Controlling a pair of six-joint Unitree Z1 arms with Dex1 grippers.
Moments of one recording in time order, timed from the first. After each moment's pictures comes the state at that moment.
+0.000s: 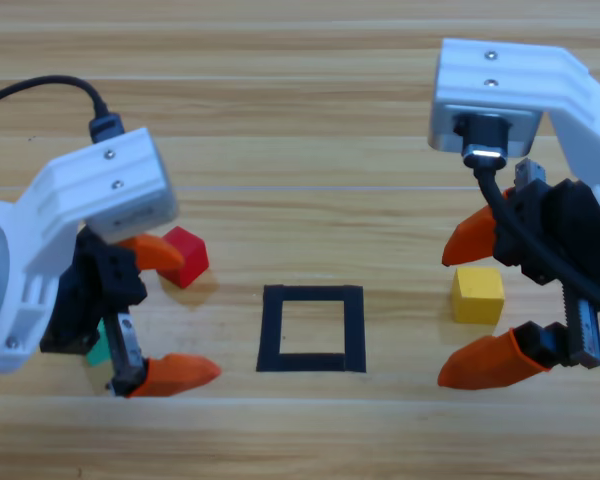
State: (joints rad) arm 0 -0.93 1.34 -0.63 0.04 0.00 0.24; arm 1 1.01 1.58 -1.20 0.63 0.22 -0.36
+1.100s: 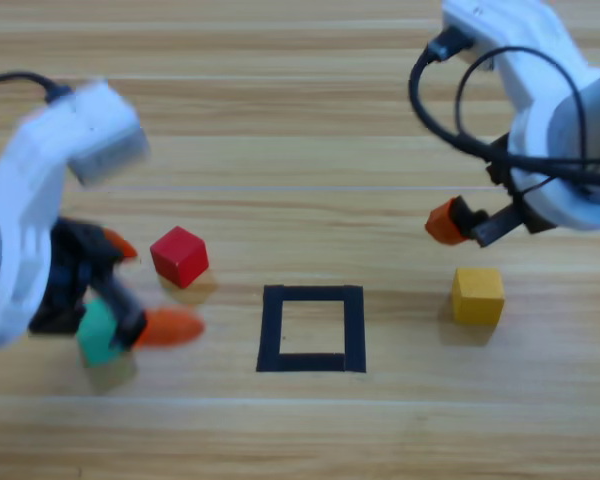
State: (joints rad) arm 0 -0.93 1.34 -0.70 0.16 0.15 -0.14; arm 1 1.01 1.74 -1.21 0.51 -0.35 0.25
